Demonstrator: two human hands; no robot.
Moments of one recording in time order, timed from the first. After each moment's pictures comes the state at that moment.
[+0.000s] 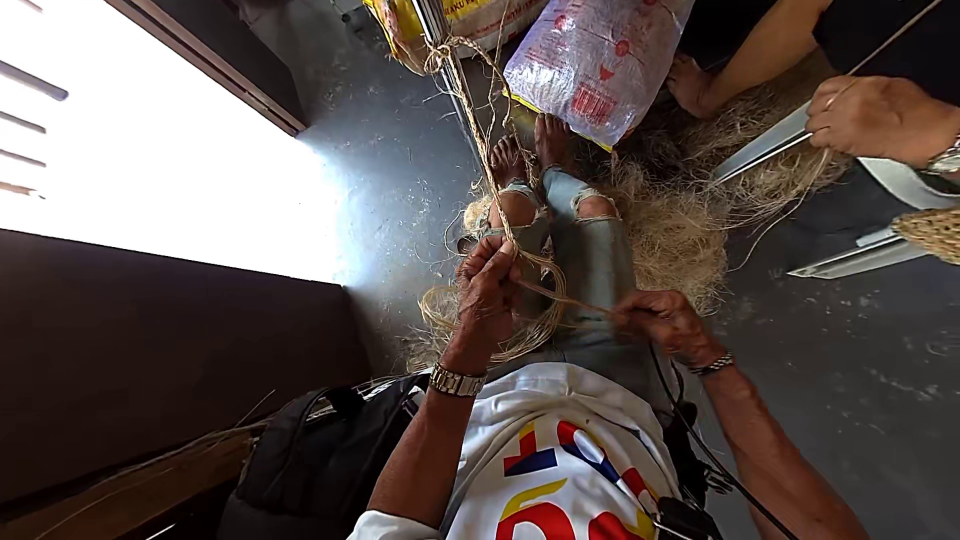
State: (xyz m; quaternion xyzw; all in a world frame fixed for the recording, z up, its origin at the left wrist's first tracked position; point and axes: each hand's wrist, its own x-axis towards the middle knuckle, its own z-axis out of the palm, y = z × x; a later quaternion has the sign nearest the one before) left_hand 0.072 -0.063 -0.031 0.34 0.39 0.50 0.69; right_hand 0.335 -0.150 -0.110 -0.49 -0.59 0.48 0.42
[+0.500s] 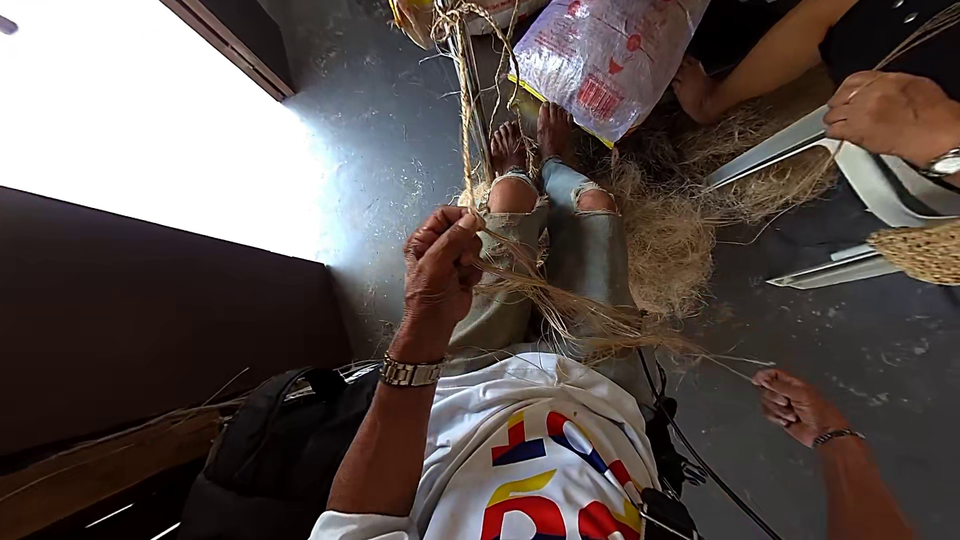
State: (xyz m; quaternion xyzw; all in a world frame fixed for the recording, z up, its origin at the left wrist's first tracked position) left_hand 0.035 -0.057 -0.005 0.41 0.34 0.54 0.65; right_hand 0.548 -0.332 -0.218 -0.72 -0.11 0.57 0.38
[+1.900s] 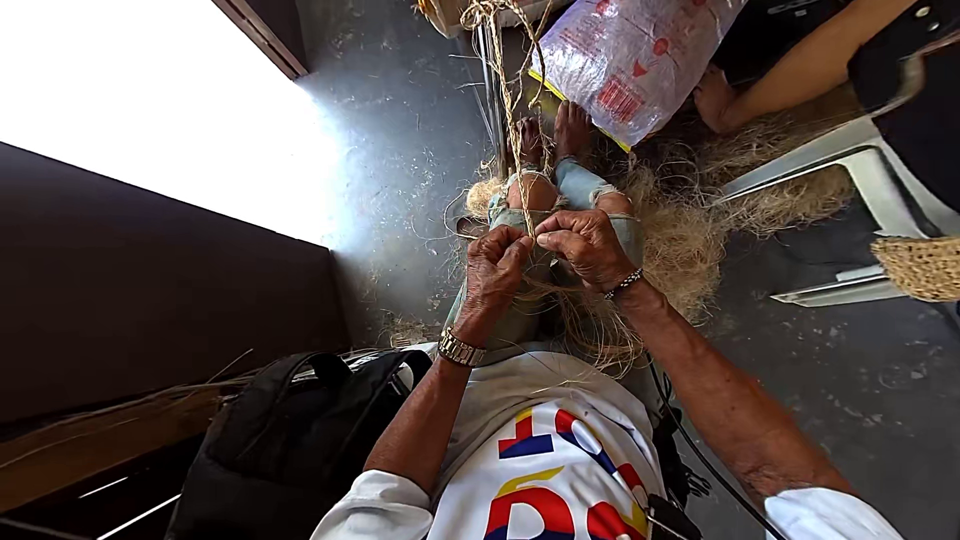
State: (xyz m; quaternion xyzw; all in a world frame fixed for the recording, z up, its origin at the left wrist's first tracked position) left_hand 0.053 -0.056 -0.076 0.55 0.46 0.47 0.52; right_hand 0.232 -0.047 -0.069 -0.45 -0.57 0.53 0.45
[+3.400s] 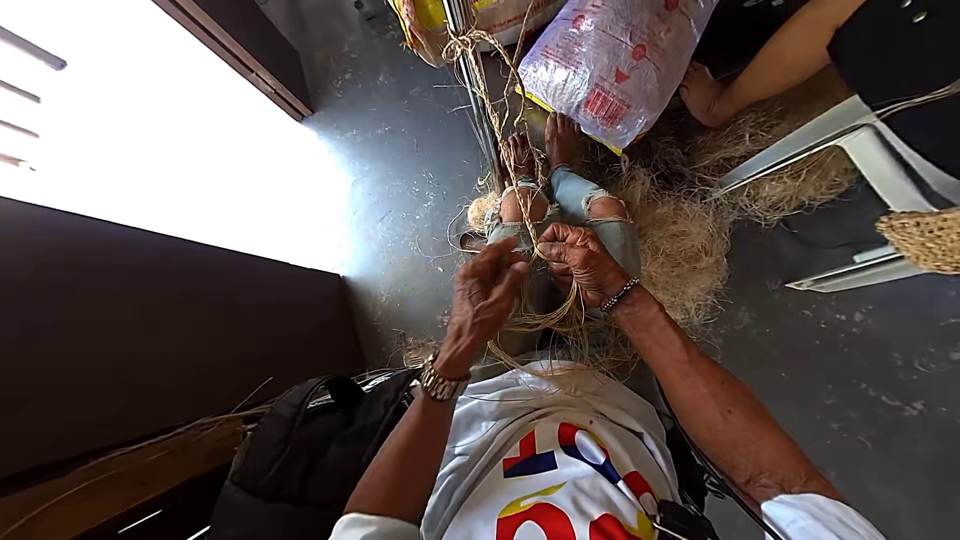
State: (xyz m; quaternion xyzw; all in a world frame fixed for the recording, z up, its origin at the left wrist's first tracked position) left_hand 0.038 -0.065 -0.039 0.62 0.50 0.35 0.48; right_hand 0.229 -0.048 -0.076 -0.37 -0.38 0.70 0.47
